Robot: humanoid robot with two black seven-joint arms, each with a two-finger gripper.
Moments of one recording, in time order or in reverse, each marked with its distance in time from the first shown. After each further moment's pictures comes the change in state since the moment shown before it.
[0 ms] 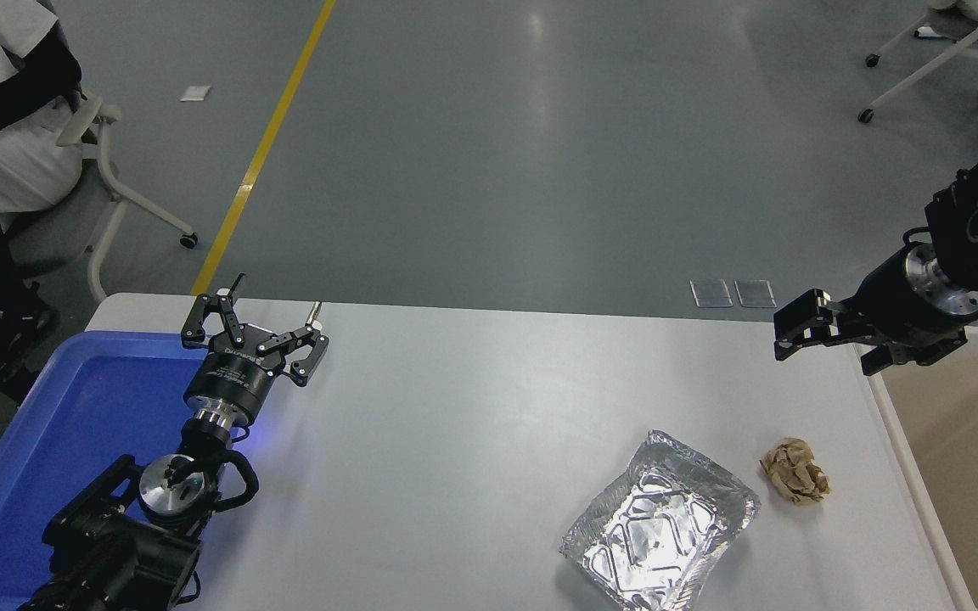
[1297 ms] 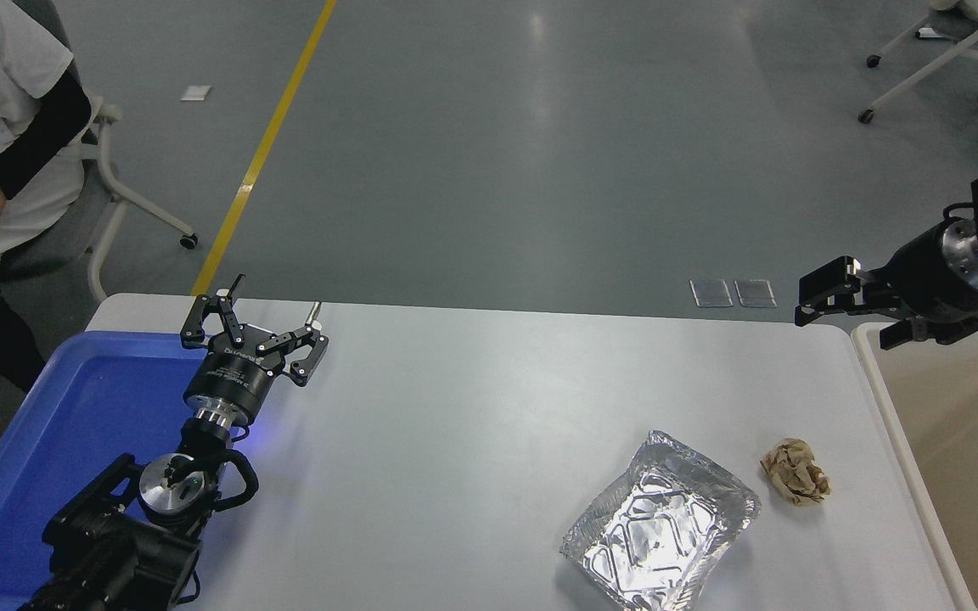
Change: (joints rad) left arm 0.000 0.000 0.000 0.000 0.000 0.000 0.000; right arm -0.042 -0.118 0.085 -0.087 -0.001 0.000 0.003
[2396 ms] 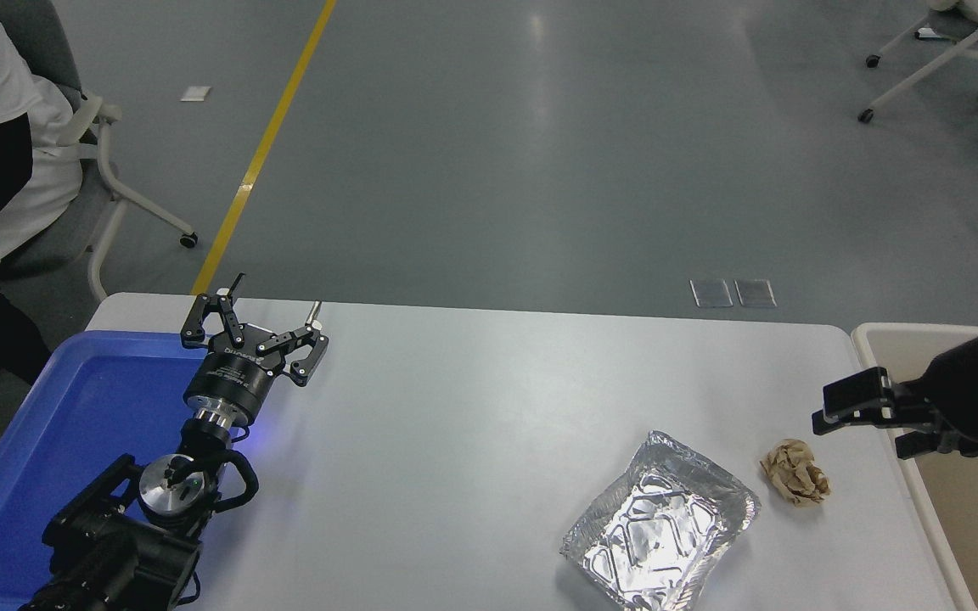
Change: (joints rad) left arm 0.000 0.000 0.000 0.000 0.000 0.000 0.000; right arm -0.057 -0.256 0.017 0.399 -0.258 -0.186 0.003
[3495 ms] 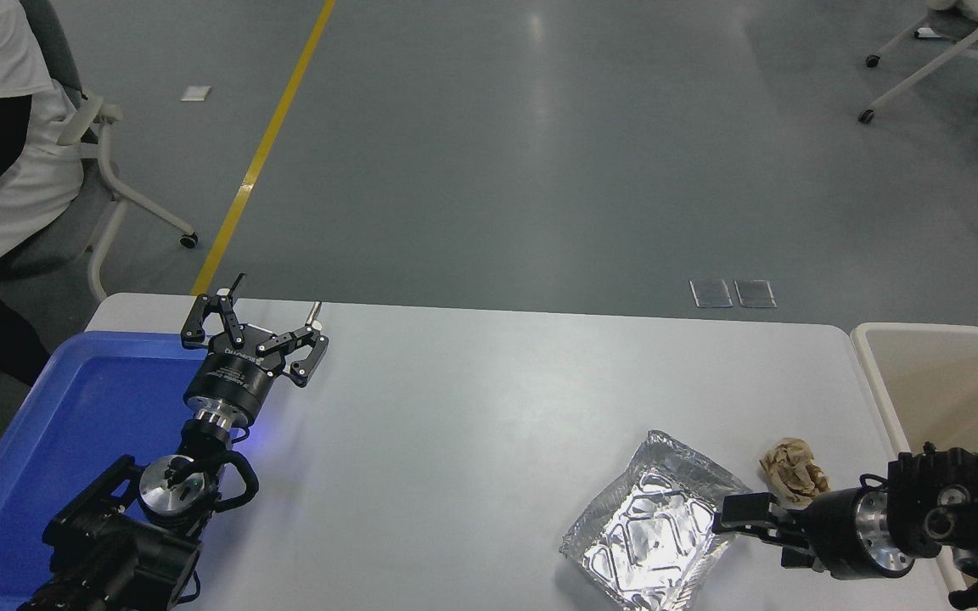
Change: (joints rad) left arm 0.000 0.000 0.000 0.000 0.000 0.000 0.000; right arm -0.607 0.214 0.307 0.002 0.081 -0.491 0.014
